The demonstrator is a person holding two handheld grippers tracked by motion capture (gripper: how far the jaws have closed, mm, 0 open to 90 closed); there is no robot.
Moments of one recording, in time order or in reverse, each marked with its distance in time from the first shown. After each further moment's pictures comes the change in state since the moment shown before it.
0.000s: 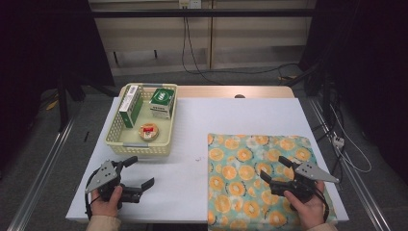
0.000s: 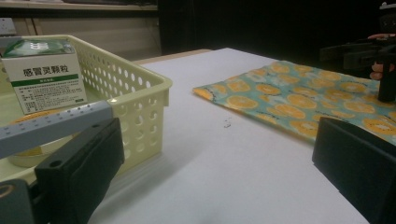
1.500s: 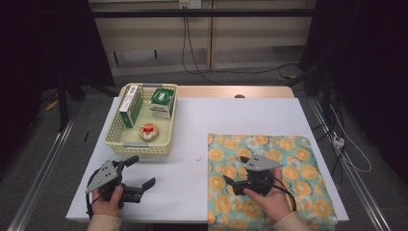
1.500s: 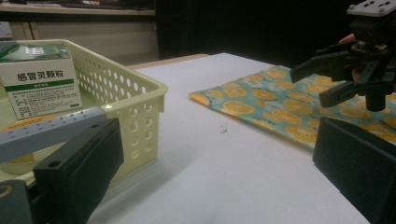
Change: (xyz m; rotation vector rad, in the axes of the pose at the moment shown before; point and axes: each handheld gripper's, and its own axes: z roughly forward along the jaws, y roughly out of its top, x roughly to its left) left arm -0.002 0.001 0.003 -0.021 -0.012 -0.007; right arm 0.077 0.024 0.078 0.289 0.137 -0.216
